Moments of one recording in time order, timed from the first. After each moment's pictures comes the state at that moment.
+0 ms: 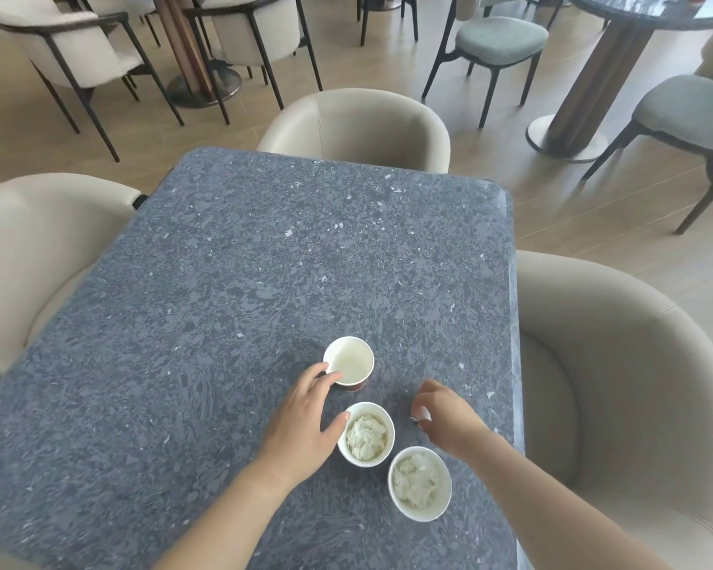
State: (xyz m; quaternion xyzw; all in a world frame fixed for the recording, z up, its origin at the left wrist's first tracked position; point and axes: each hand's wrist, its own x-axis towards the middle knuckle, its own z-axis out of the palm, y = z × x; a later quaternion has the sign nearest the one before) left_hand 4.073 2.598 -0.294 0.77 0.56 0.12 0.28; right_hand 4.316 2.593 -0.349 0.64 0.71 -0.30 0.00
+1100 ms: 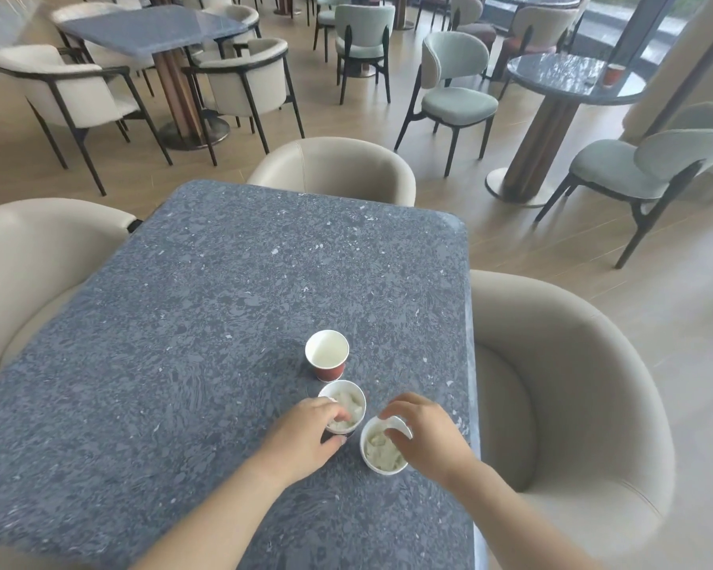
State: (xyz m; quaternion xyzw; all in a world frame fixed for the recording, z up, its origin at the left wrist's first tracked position) left_hand 4.088 2.550 -0.275 0.83 0.48 0.06 0.27; right_hand 4.296 2.506 -0.265 0.63 0.71 -0.26 -0.19
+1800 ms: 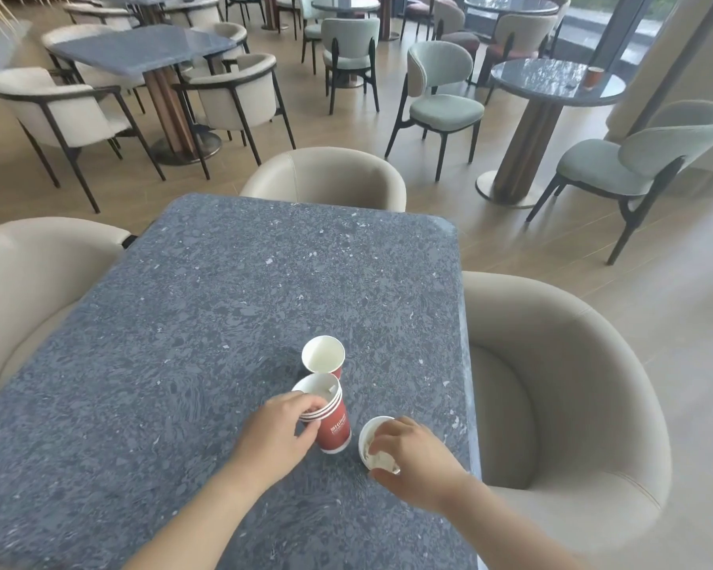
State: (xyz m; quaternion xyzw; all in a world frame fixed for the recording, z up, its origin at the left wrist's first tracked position) left_hand 4.067 2.549 -0.251 0.80 0.51 0.18 0.25; right_hand 4.285 2.486 -0.271 0.57 0.79 -0.22 -0.06
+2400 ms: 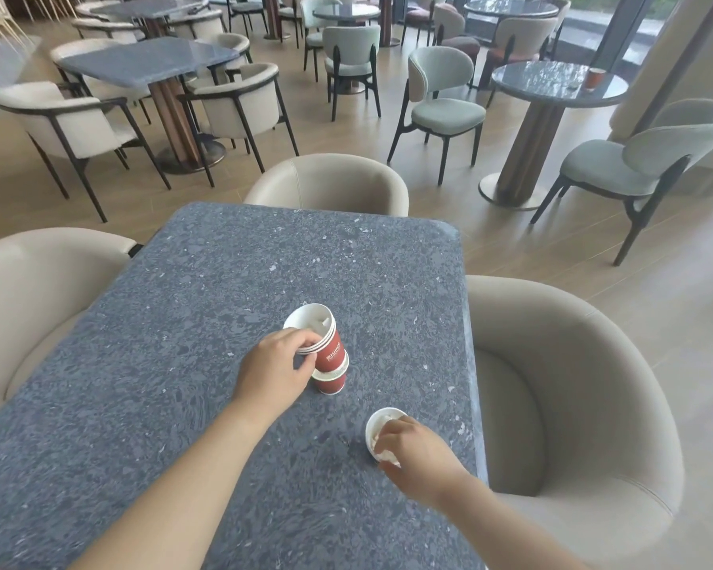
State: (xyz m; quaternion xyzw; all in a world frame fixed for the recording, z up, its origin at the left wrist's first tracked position) left_hand 4.081 2.609 -0.205 0.79 0.52 0.28 0.14; right_hand 4.284 2.498 -0.272 0.59 0.78 -0.22 -0.04
